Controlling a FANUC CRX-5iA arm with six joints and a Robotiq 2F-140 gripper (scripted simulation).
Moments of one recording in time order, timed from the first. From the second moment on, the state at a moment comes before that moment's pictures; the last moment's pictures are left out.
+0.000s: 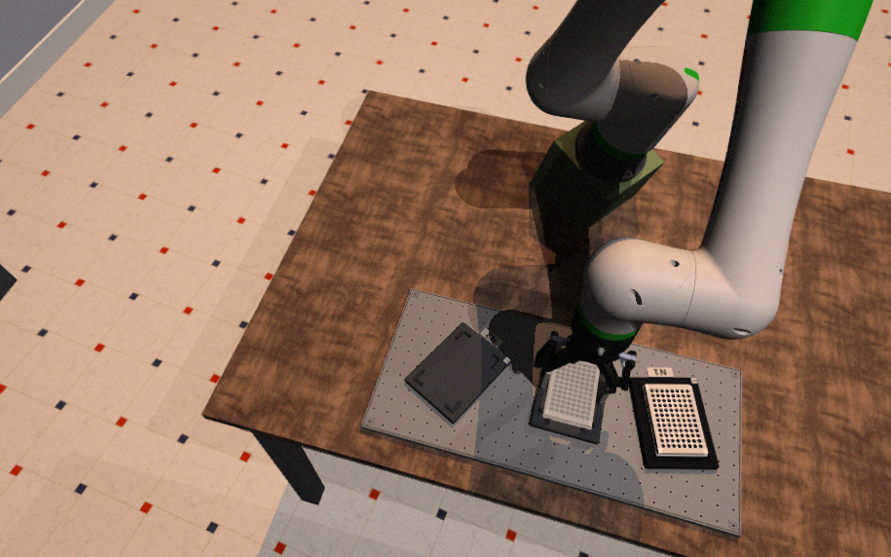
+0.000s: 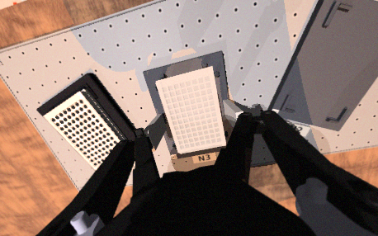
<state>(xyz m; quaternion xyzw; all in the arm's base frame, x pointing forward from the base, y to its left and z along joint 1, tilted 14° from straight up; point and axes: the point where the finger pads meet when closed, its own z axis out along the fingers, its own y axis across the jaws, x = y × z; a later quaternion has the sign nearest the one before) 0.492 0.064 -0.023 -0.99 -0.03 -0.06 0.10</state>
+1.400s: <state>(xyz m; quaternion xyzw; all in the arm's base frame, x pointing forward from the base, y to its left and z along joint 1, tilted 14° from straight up) 0.487 0.056 0.016 -0.99 -0.03 -0.06 0.10</state>
